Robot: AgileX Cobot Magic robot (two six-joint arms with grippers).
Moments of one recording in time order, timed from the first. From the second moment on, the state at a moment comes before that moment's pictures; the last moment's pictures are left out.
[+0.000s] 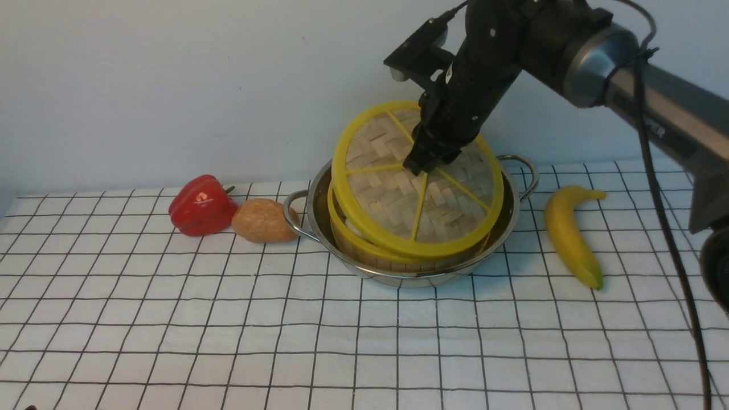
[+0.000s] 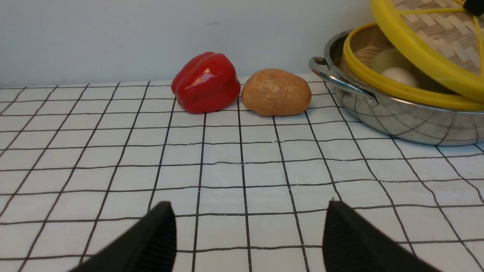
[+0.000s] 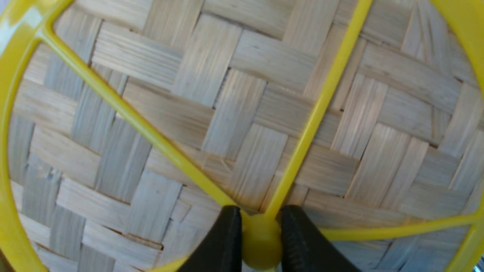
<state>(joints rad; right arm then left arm) 0.48 2.30 -2.27 0.07 1.24 -0.36 -0.12 0.00 0.01 0.03 0.32 -0.06</state>
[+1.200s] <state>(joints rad) 0.48 2.38 -2.28 0.12 1.11 -0.58 -0.12 0.00 0.01 0.03 0.32 -0.06</state>
